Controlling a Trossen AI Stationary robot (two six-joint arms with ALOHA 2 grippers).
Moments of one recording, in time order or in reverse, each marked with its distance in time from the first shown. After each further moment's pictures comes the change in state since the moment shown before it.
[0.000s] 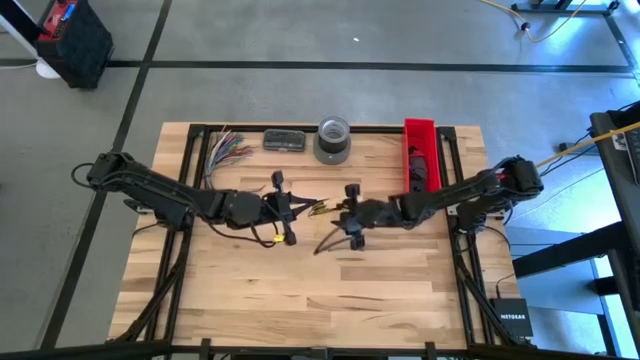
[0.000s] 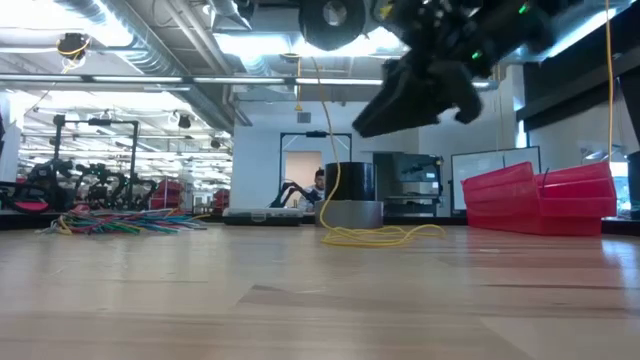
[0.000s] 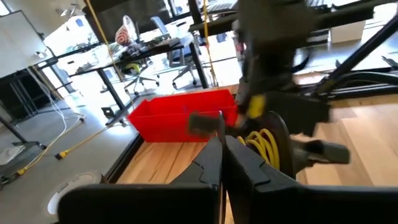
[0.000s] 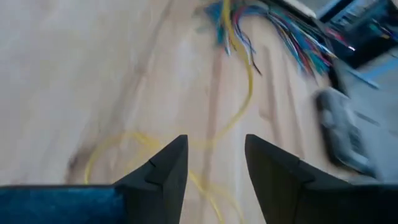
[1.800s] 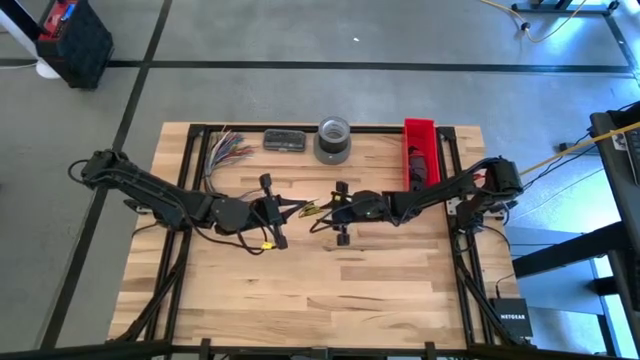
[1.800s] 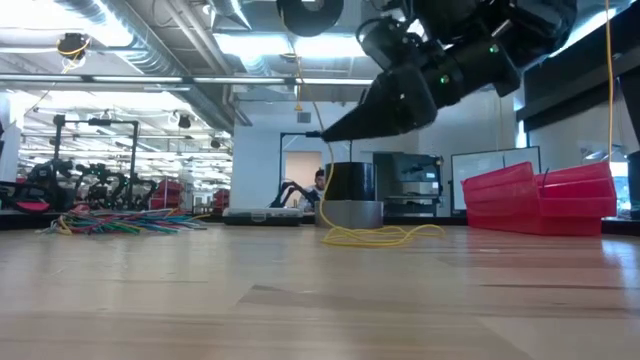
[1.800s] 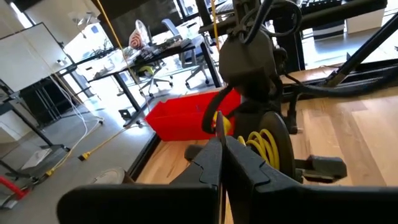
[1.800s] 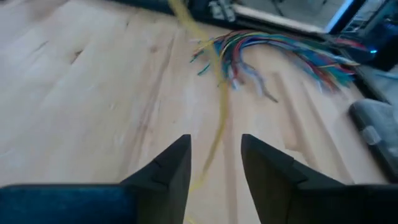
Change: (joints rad) left arm -0.087 -0.072 0.000 -0.078 -0.138 0.041; right arm -0.071 0.153 -0.038 0.368 -0.167 0.152
